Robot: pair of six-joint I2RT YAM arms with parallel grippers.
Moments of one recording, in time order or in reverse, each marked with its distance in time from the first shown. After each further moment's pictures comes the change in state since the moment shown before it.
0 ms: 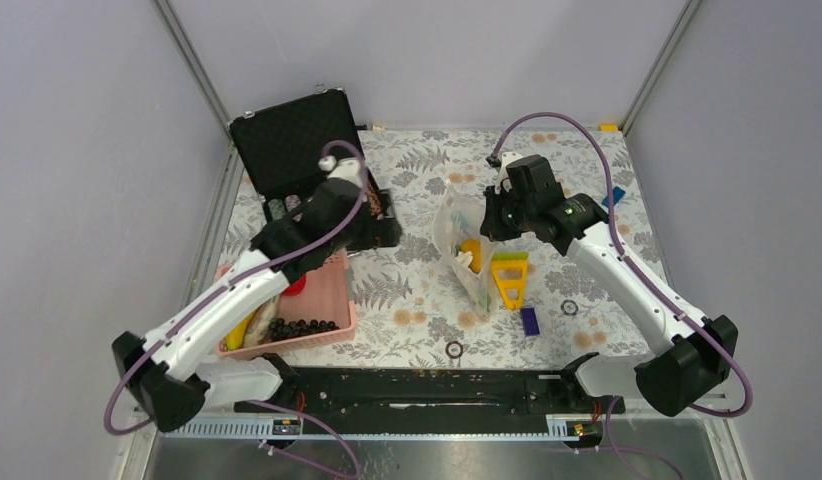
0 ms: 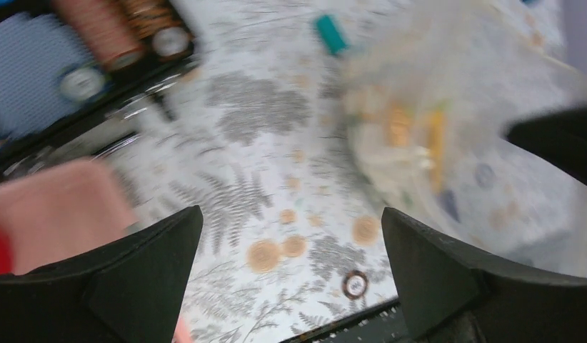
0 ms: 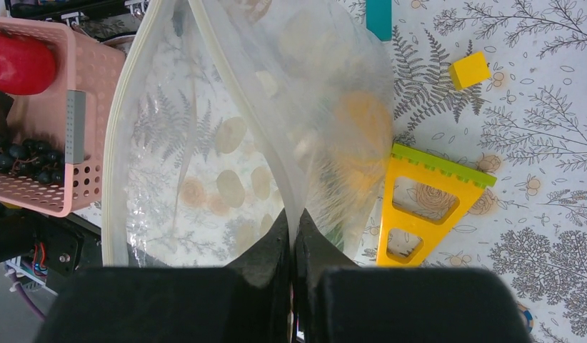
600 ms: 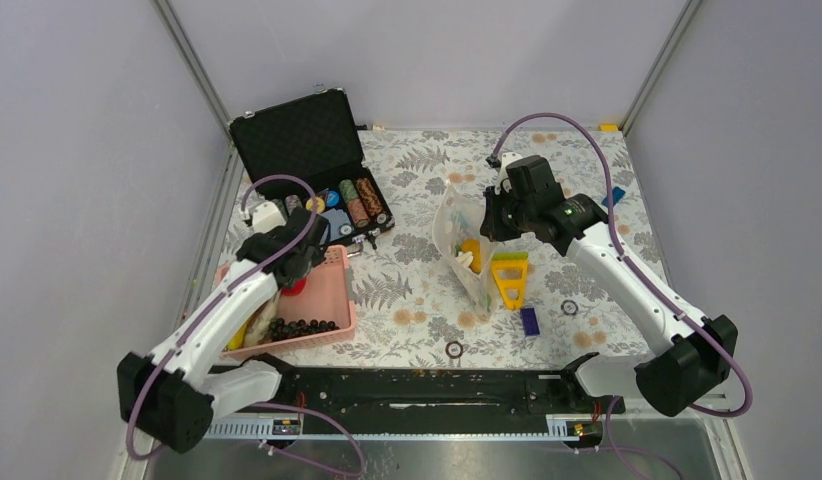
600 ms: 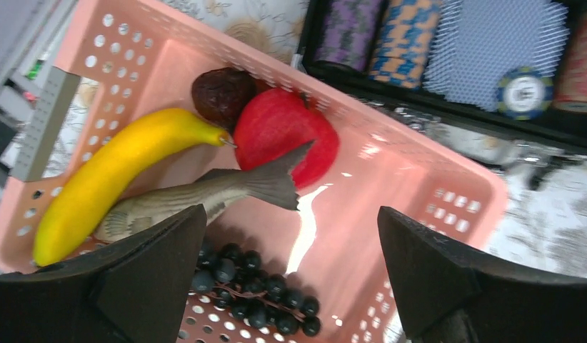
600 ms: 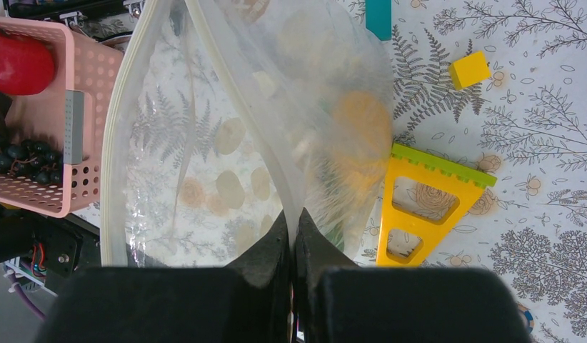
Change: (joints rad) left arm 0.324 -0.166 -0.317 -0.357 -0.518 -0.389; right arm 0.000 0.000 -0.005 0.004 0.000 0.001
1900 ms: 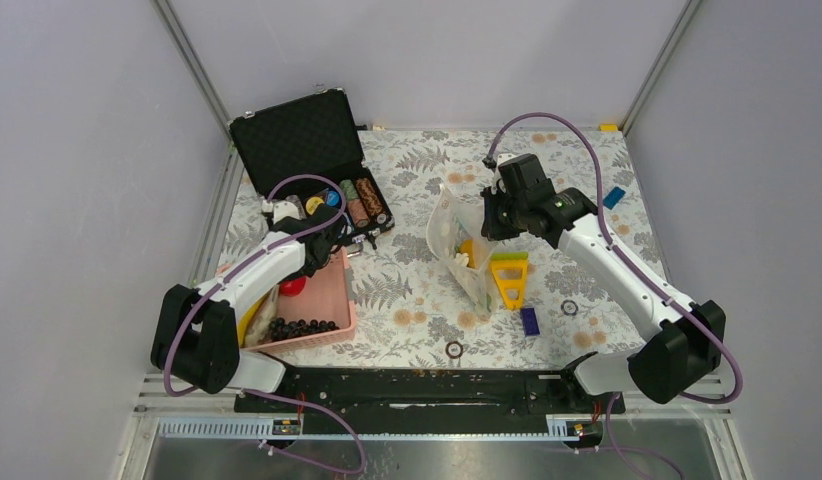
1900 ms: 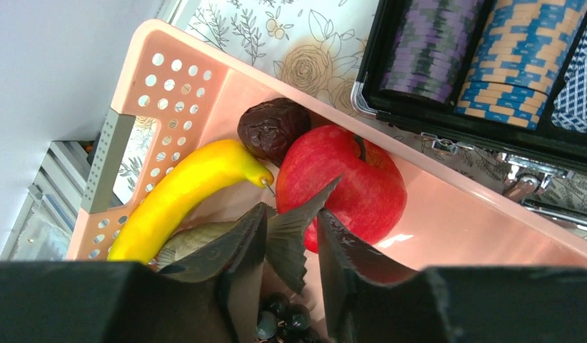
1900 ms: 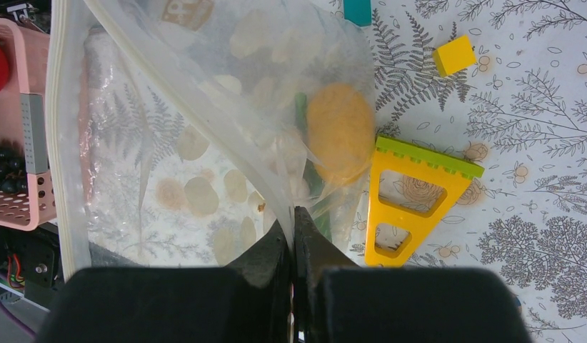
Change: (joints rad) left arm 0.028 0.331 0.003 0.019 -0.179 0.063; right arm 0.000 0.064 0.025 -0.032 0.046 -0.001
